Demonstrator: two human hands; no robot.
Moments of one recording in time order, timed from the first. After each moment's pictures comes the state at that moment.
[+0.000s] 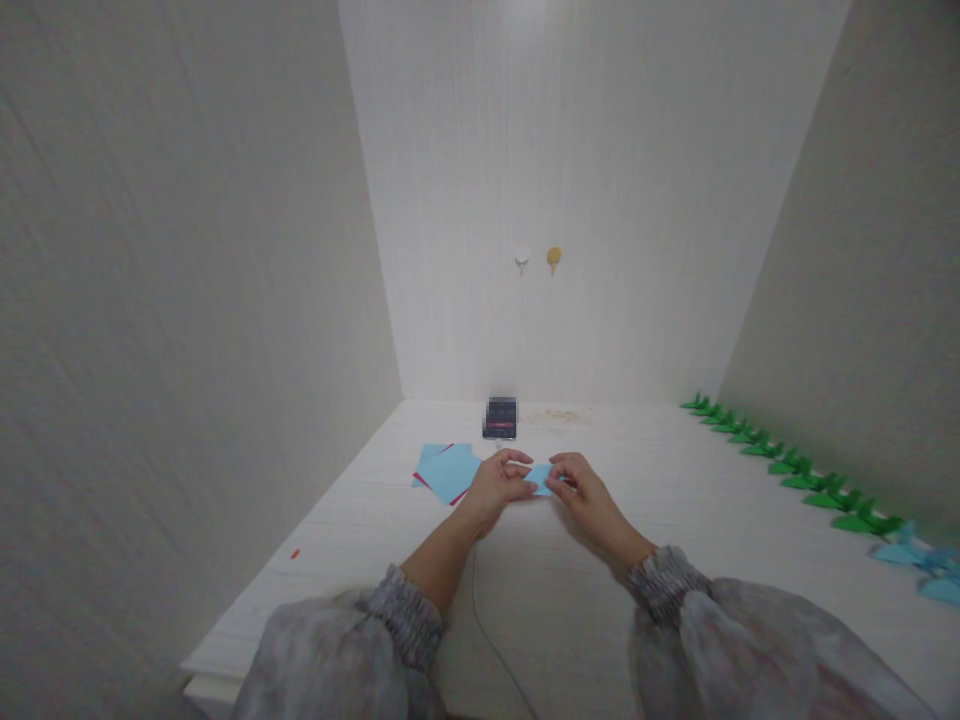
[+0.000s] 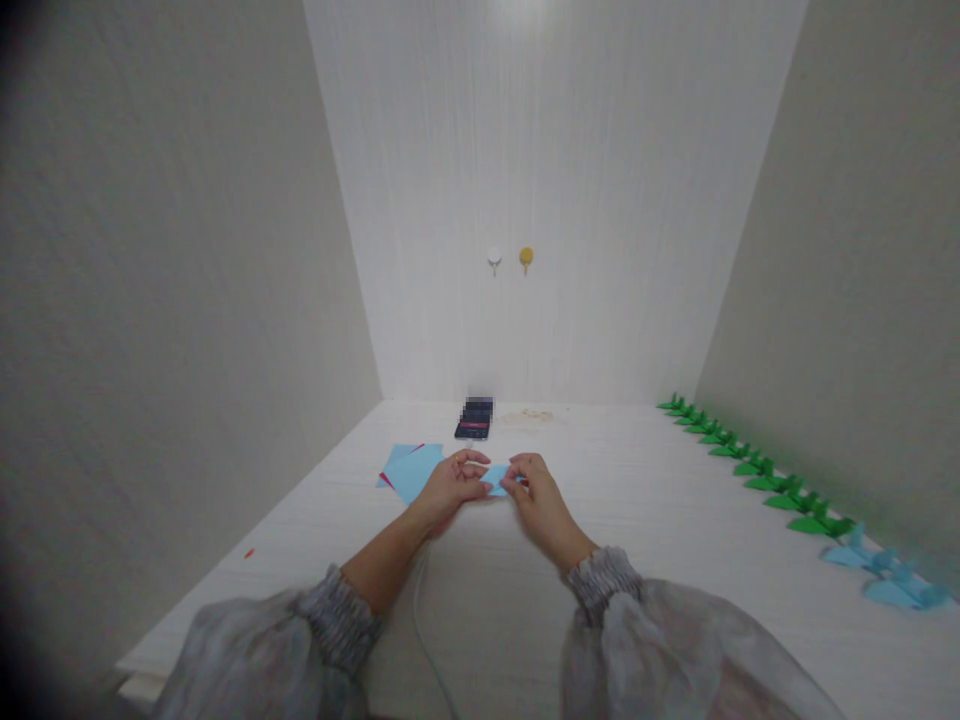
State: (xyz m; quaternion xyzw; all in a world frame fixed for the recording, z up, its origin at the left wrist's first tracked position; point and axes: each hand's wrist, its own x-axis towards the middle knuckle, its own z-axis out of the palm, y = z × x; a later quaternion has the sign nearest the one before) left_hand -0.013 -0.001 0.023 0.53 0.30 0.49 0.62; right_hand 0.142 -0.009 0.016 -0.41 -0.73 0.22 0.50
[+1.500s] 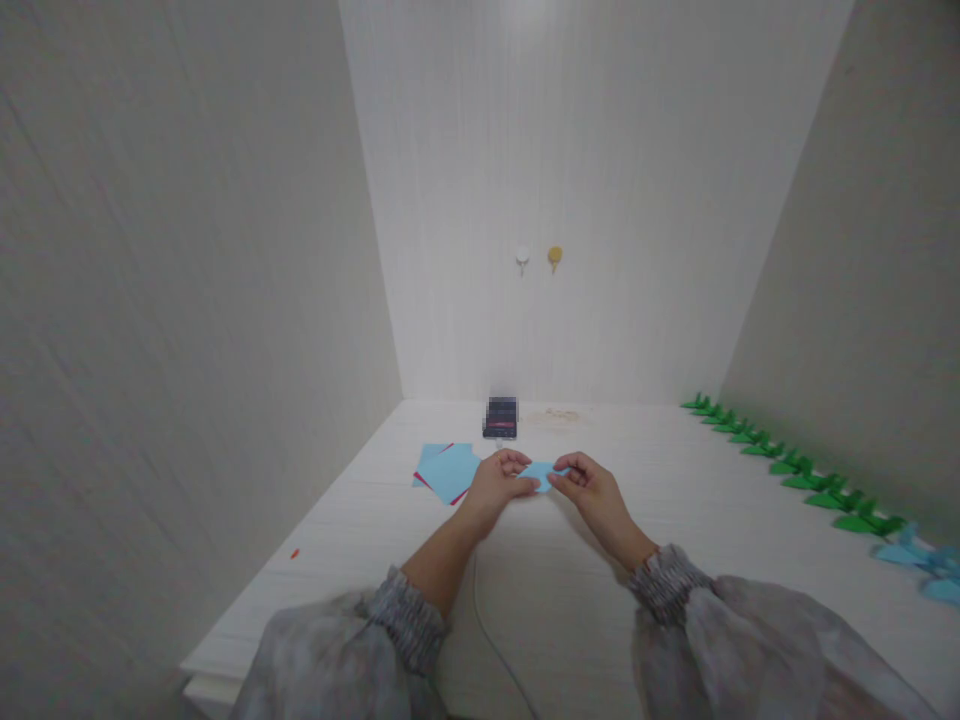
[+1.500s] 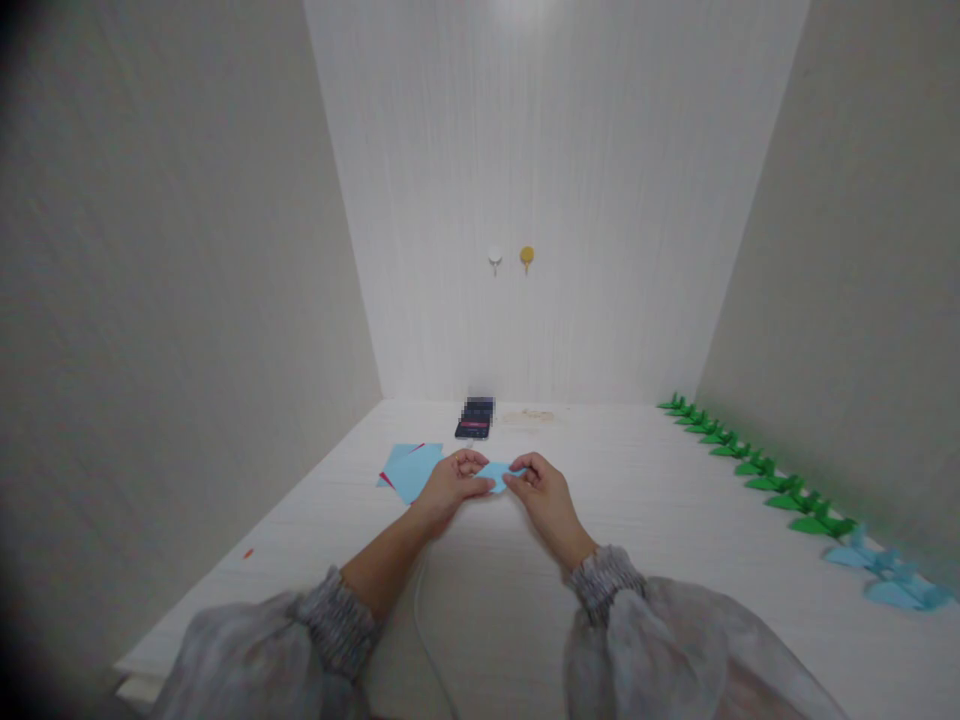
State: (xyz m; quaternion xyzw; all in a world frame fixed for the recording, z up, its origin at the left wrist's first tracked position) left_hand -0.011 0.001 0.022 0.52 0.35 0.51 0.58; right_hand 0.141 -0.004 0.008 -0.42 -0.62 0.37 0.55
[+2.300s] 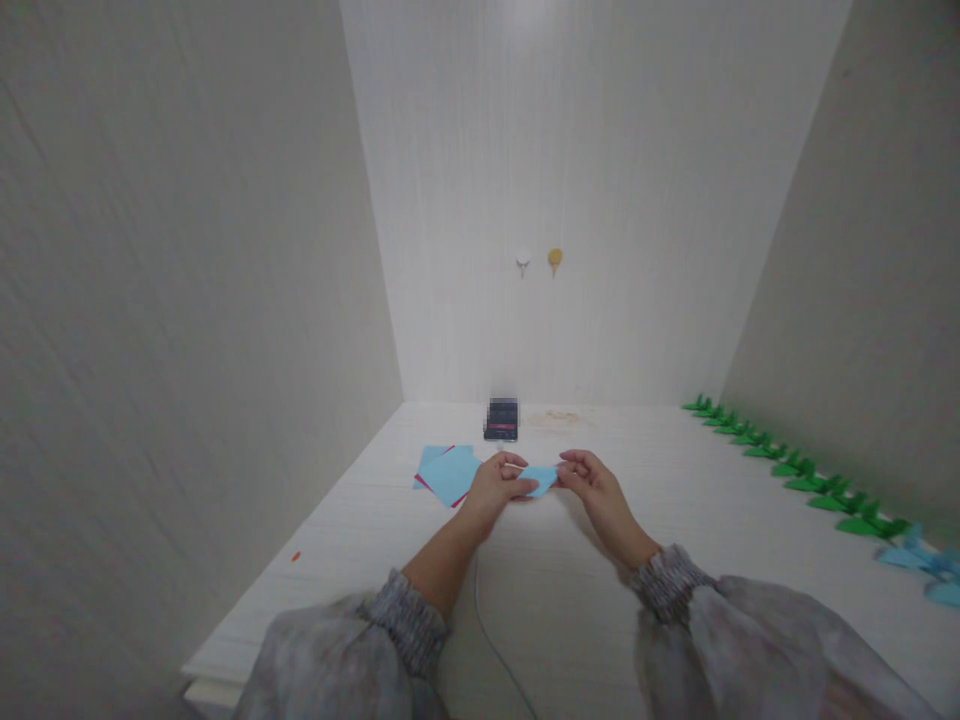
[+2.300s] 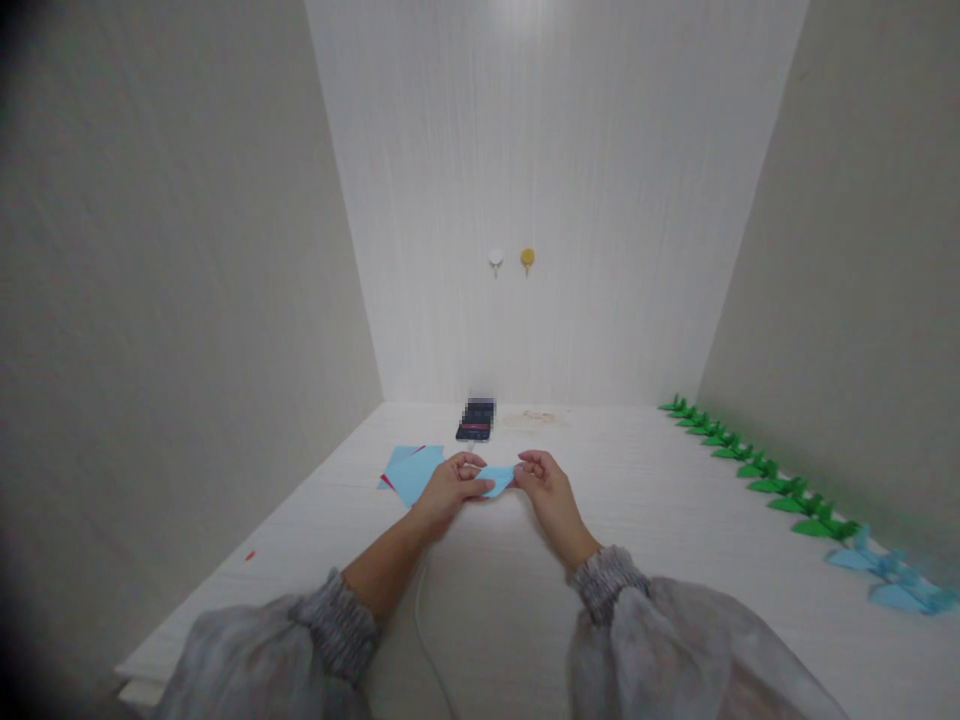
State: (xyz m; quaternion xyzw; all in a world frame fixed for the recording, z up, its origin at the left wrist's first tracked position) left_hand -0.012 0.001 0.018 0.50 0.36 0.52 0.59; right_hand 0.140 -0.007 0.015 -0.37 -0.55 0.45 0.60
